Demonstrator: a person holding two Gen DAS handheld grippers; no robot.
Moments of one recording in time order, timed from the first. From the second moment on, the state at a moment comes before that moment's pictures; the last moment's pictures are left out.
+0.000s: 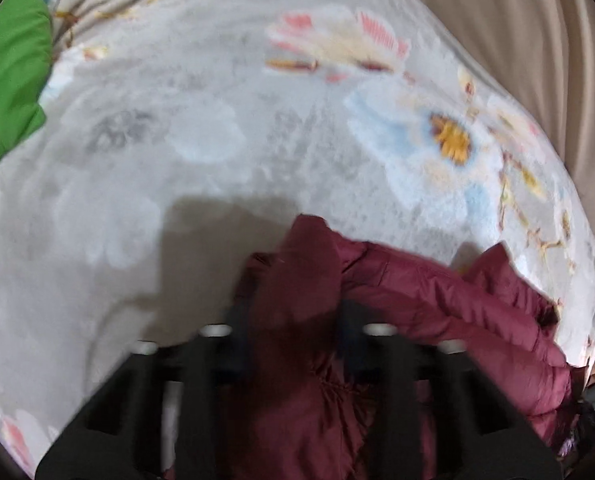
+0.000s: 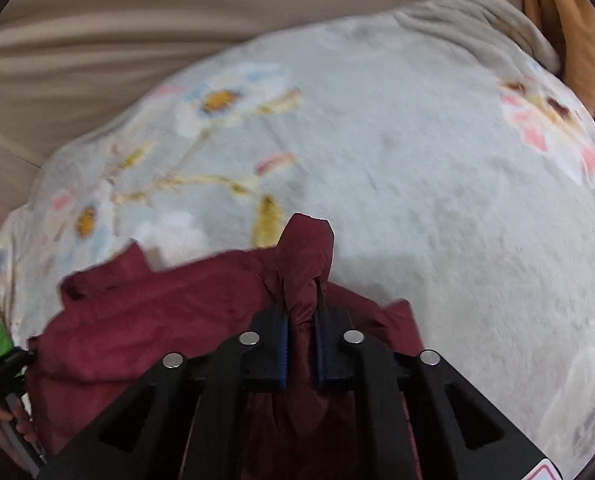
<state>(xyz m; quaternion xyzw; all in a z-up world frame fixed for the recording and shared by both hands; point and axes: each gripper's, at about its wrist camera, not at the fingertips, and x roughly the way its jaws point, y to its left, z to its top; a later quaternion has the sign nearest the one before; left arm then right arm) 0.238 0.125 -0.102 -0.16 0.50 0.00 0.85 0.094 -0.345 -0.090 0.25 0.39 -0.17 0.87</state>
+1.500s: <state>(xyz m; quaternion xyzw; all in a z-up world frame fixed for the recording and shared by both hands) -0.005 0.174 -0.112 -0.07 0.63 -0.09 0.77 -0.172 -0.272 -0.116 0.34 0.51 -0.15 0.78</state>
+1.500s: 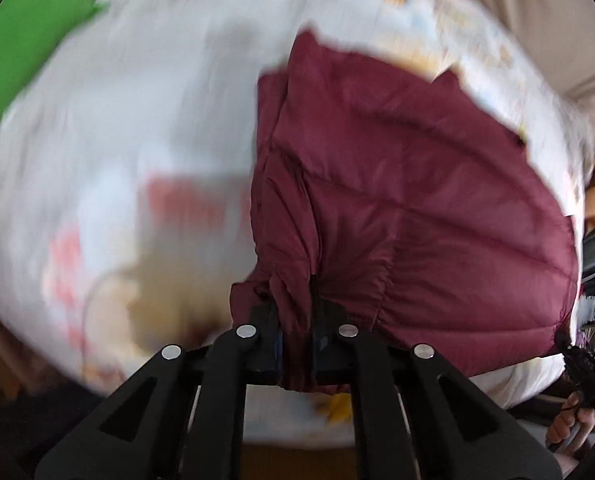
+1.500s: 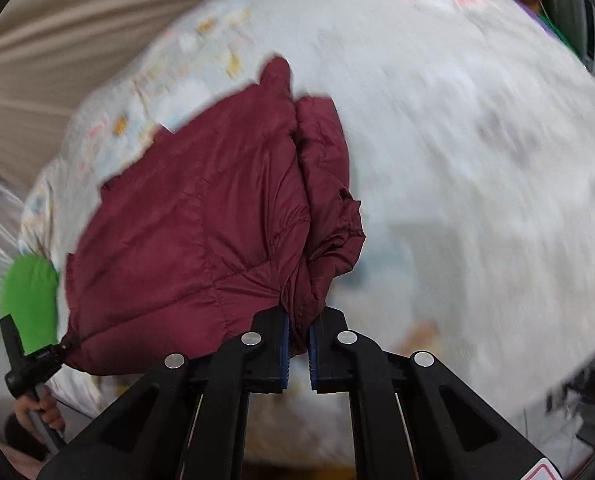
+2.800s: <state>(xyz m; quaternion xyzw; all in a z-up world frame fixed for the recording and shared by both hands) 0.117 0.041 -0.126 0.08 0.48 -0.09 0.87 0.023 -0.149 -0.128 0.14 0.53 -0.05 0.84</state>
